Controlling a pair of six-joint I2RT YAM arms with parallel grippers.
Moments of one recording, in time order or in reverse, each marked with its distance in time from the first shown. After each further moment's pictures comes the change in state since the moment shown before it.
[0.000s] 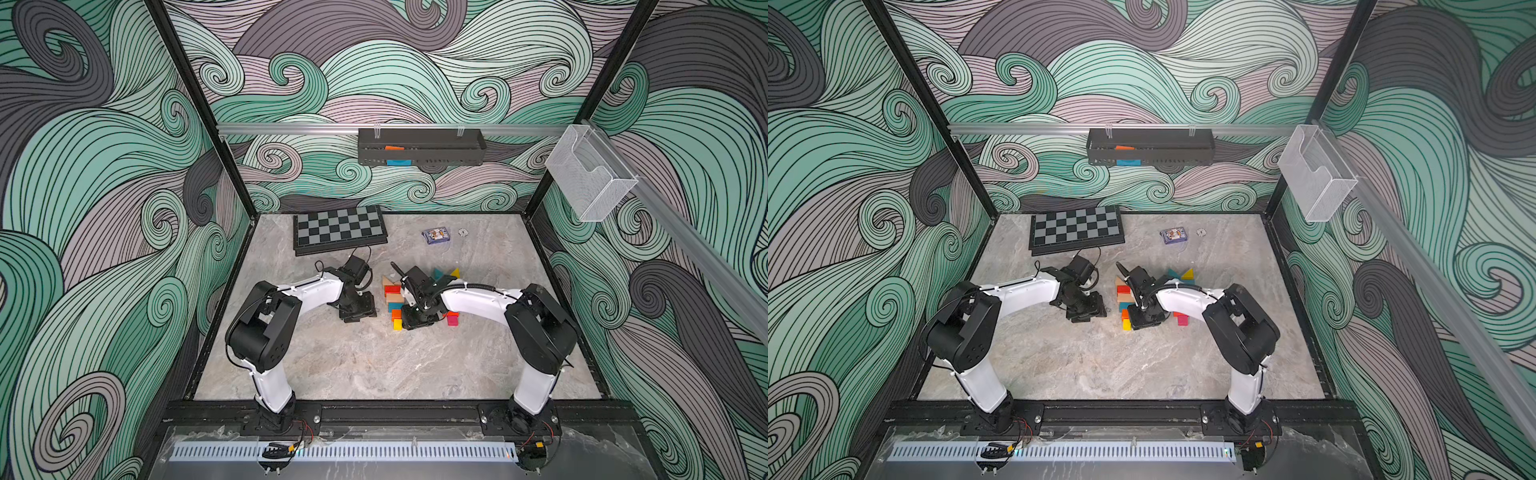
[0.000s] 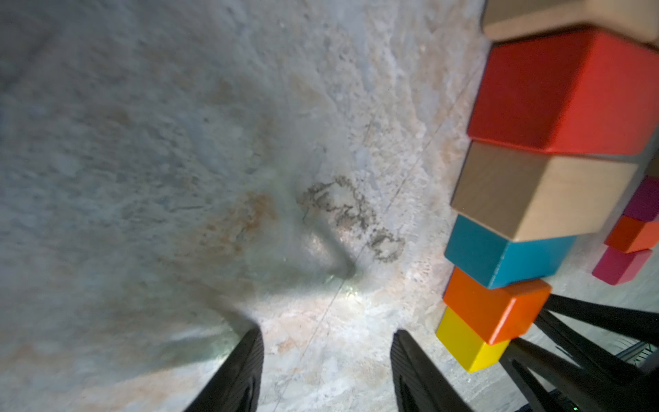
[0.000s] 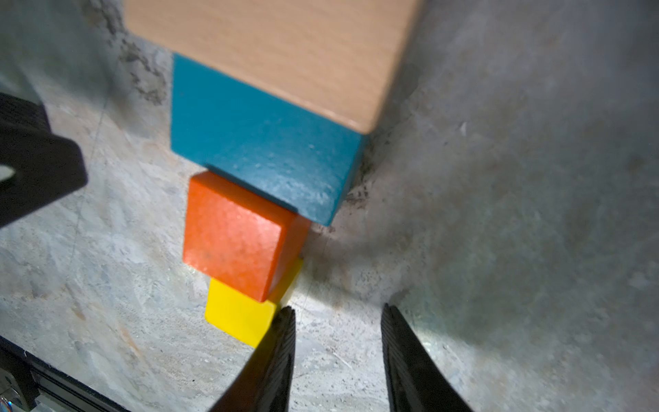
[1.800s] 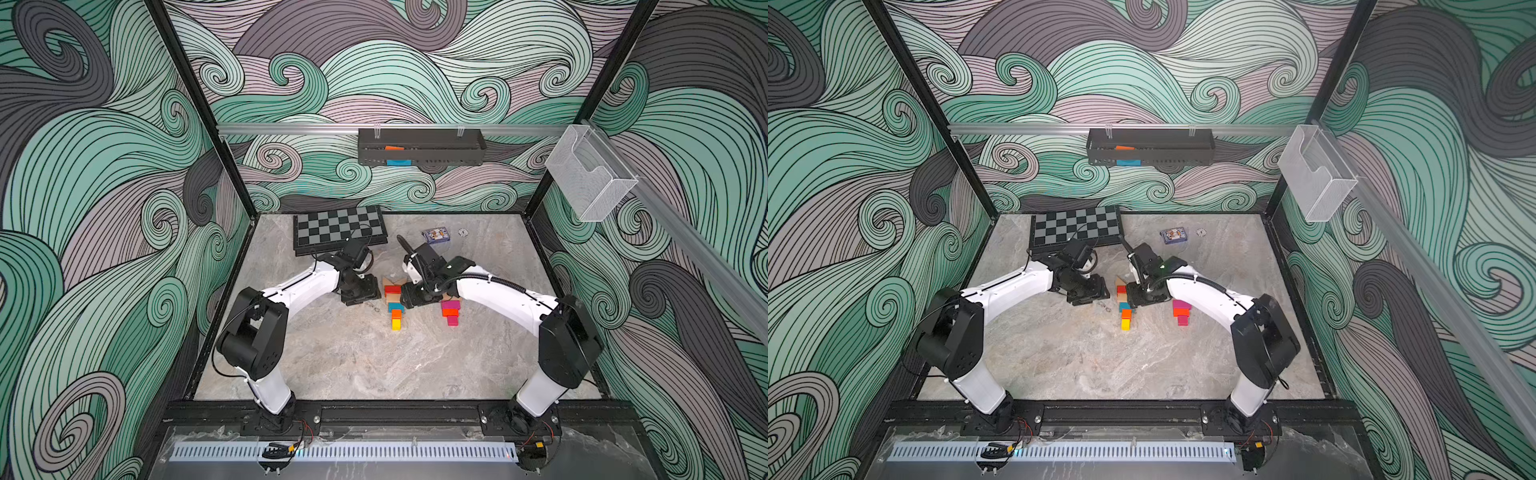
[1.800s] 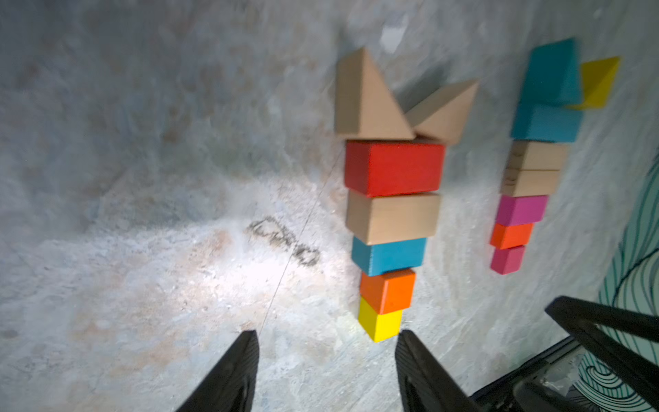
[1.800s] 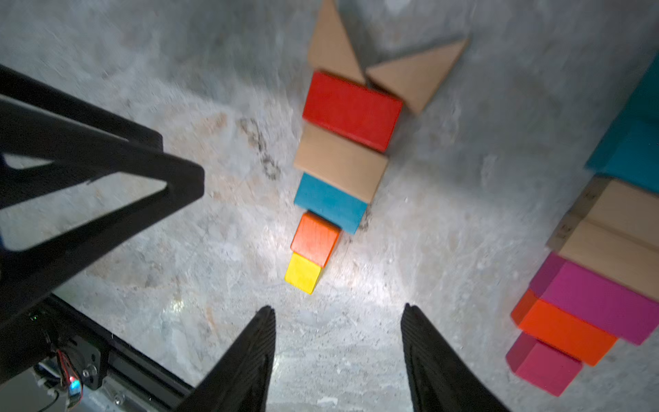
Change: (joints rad) left arm 0.019 -0.075 0.195 -0.094 -0.005 0.031; right arm -0.071 -0.119 0.223 -0.144 0.053 -0.076
